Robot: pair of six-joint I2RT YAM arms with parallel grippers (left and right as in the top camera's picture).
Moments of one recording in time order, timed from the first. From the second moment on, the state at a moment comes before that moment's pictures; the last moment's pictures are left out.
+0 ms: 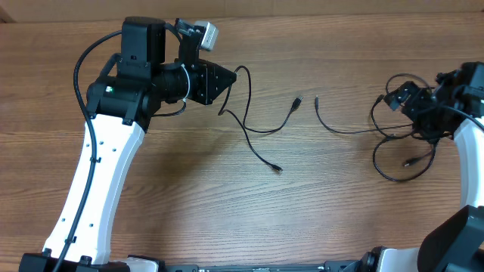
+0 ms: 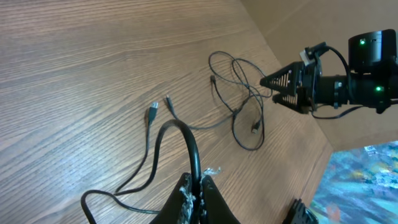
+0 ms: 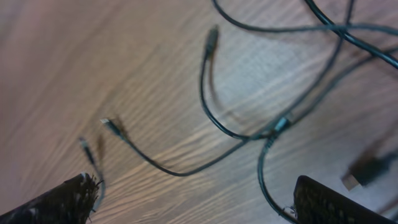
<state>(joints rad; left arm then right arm) -0.21 1.52 1.58 -0.81 0.72 -0.15 -0.36 1.57 1.26 -0.86 -0.28 0.35</state>
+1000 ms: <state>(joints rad) -0.21 1.52 1.58 -0.83 0.65 -0.15 -0.19 1.57 0.92 -0.41 -0.13 0.83</state>
